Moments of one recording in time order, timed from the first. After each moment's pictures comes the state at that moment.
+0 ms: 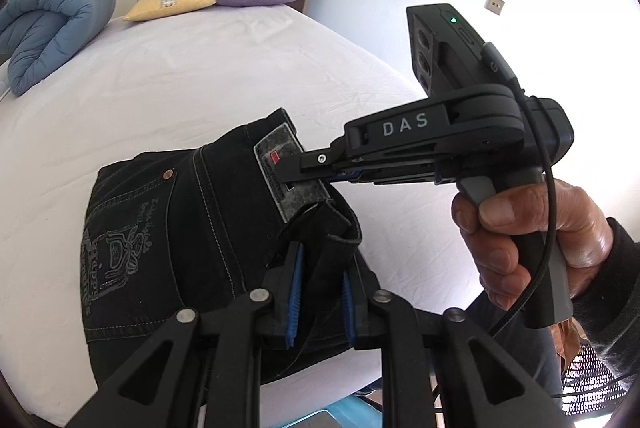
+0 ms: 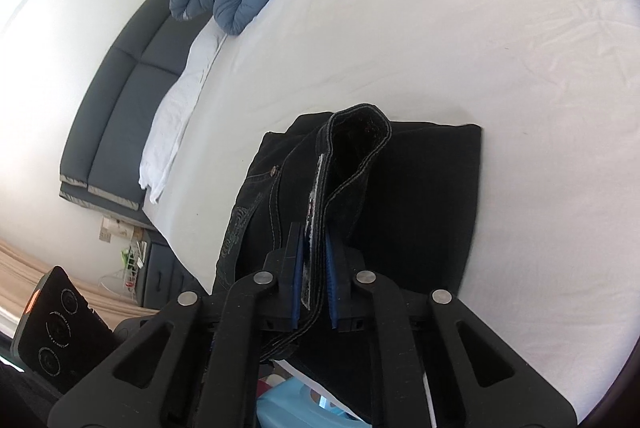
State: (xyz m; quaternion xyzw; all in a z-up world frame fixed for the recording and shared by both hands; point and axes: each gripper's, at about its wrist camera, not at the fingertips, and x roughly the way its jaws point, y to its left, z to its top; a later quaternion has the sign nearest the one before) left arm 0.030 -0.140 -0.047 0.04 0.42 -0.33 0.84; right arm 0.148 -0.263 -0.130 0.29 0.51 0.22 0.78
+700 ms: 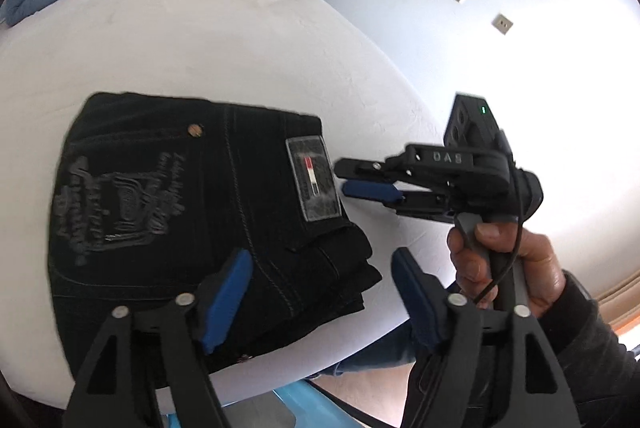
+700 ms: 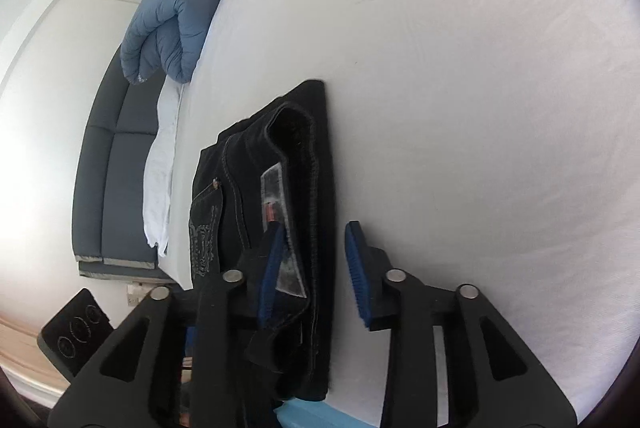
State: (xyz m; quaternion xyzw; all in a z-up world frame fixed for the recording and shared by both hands) left arm 0.037 -0.118 -0.055 -0.06 0.47 -0.34 0.81; right arm 0.097 -0.351 -0.194 0.42 0.50 0.13 0.75
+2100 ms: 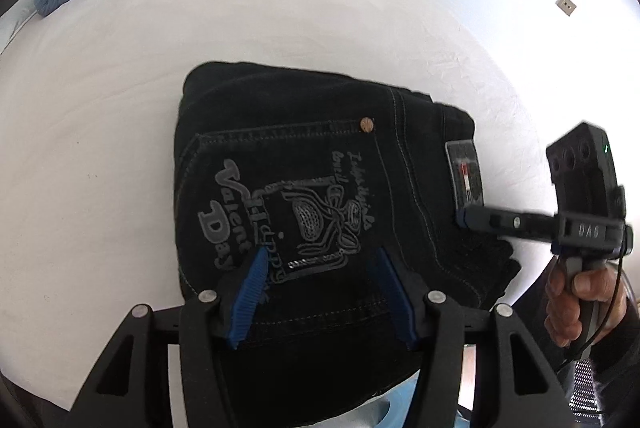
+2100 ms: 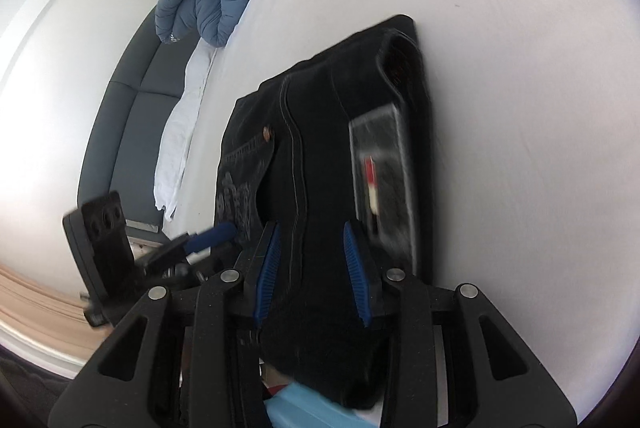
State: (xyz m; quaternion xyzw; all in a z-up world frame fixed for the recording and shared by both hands) left arm 0.106 -0.075 -0.097 0.01 0.53 -0.26 0.81; right arm 0.095 -0.274 -0.201 0.37 0.51 0.21 0.75
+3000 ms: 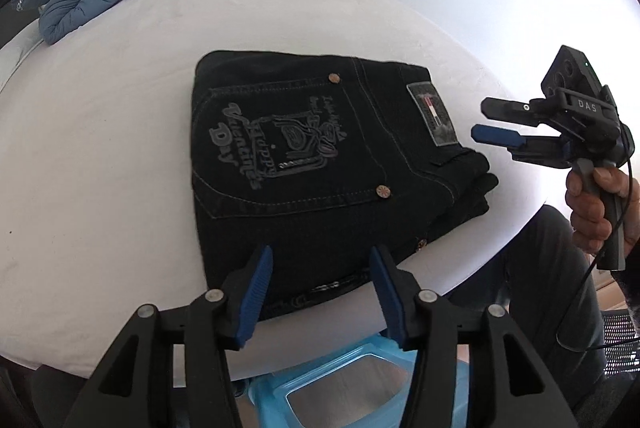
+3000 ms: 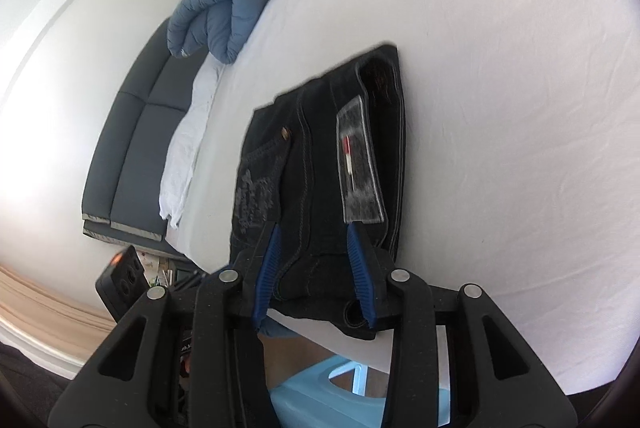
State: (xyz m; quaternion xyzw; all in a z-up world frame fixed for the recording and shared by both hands) left arm 0.029 -0.050 -0.102 0.04 0.48 -0.28 0.83; right arm 0.057 -0.306 -0.162 0.38 0.46 0.20 0.78
